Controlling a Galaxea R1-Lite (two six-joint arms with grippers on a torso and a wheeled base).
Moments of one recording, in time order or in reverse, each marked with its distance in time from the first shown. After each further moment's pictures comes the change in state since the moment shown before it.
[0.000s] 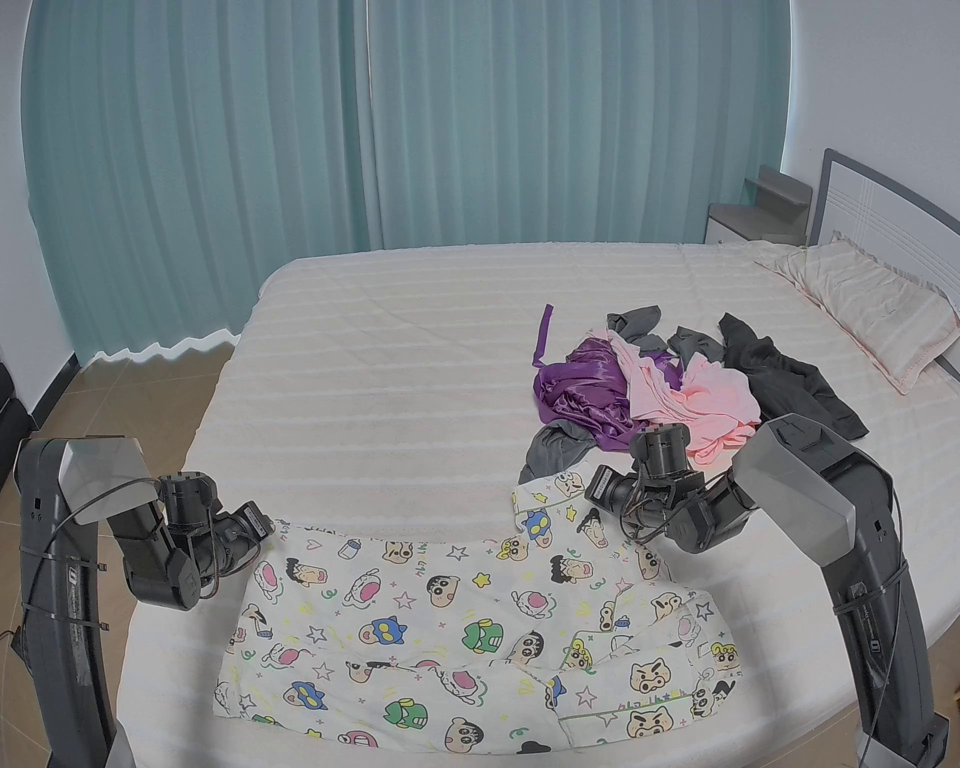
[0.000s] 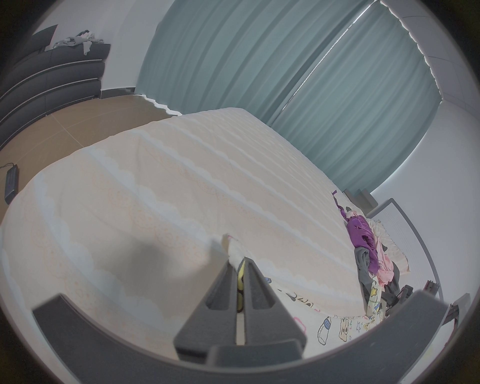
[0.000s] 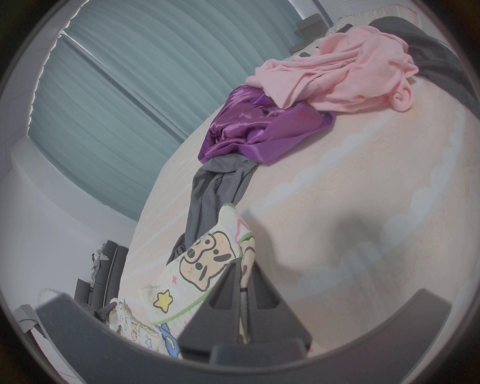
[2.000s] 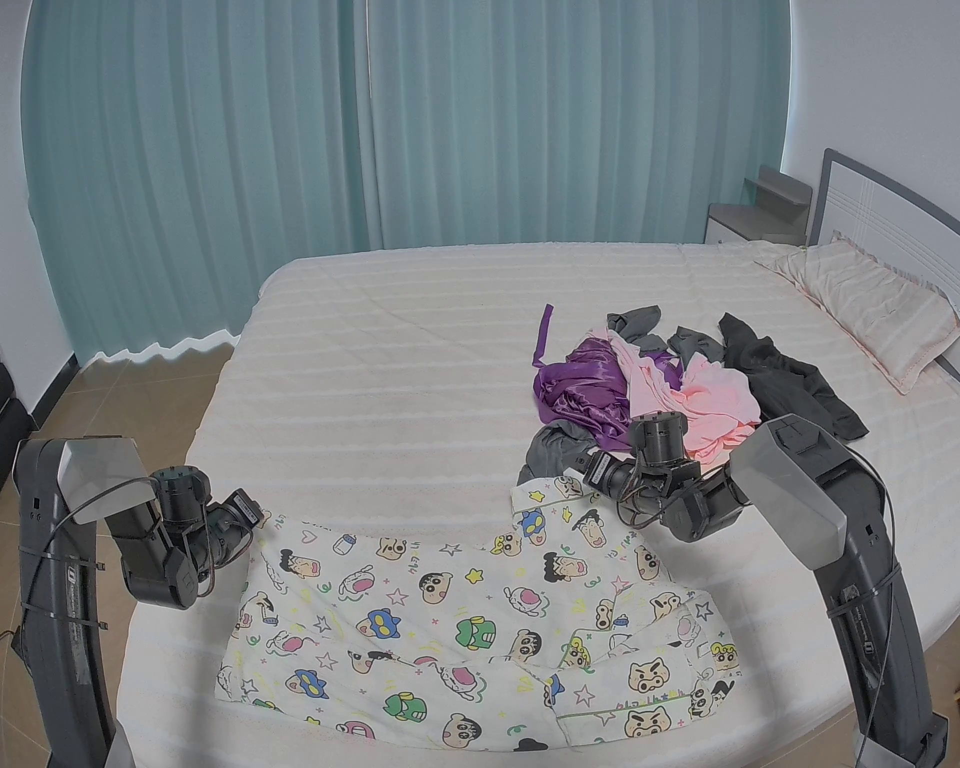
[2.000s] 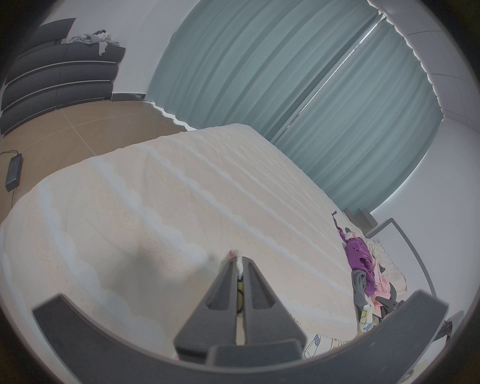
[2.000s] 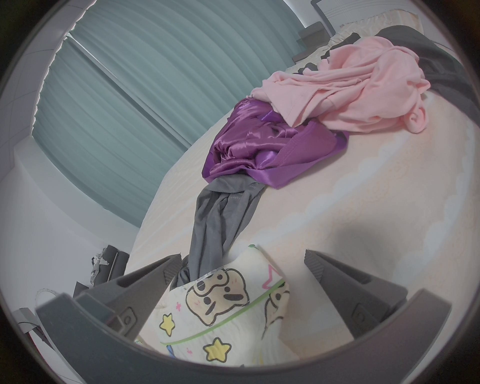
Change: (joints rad) left arm 0.014 0.004 -0.006 -0.079 0.047 -0.074; right arm -0.009 0.039 -0.121 0.030 -0.015 -0.011
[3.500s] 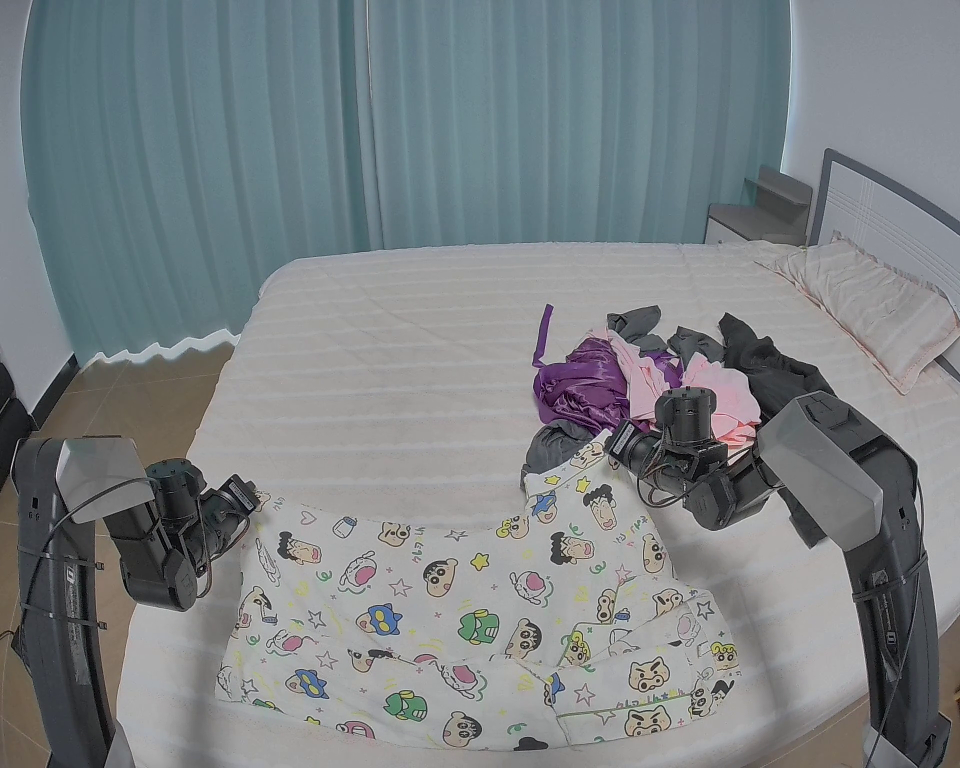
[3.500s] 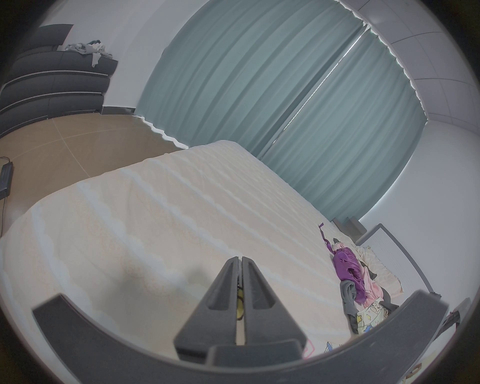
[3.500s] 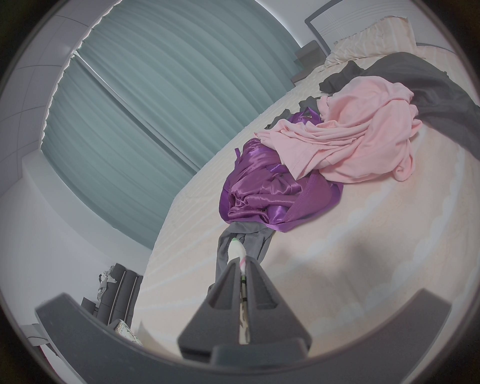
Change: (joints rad) left arm -0.002 -0.008 0.020 -0.139 0.003 0.007; right arm -0.029 -0.122 0.137 -0.141 -0.034 0.031
